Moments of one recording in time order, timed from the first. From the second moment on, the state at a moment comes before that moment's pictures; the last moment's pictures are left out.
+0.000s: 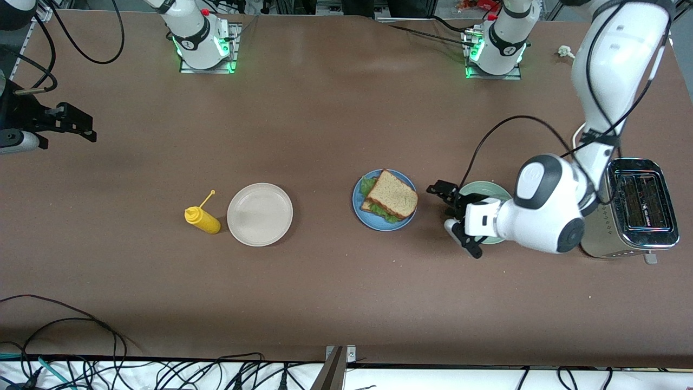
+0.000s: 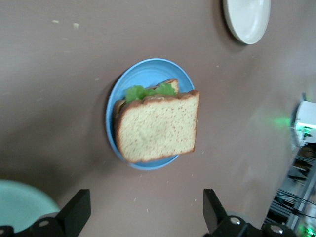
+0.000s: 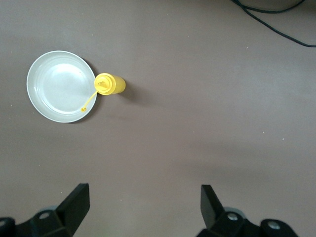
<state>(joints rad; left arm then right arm) 0.15 0.73 -0.51 -1.36 -0.26 1.72 0.41 0.06 0.04 -0.08 -1.60 -0.01 1.62 -0.19</state>
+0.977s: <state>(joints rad) 0.03 0.16 -0.22 -1.45 0.04 1.56 0.14 0.06 0.03 -0.08 -1.58 -0.03 1.62 -0.18</state>
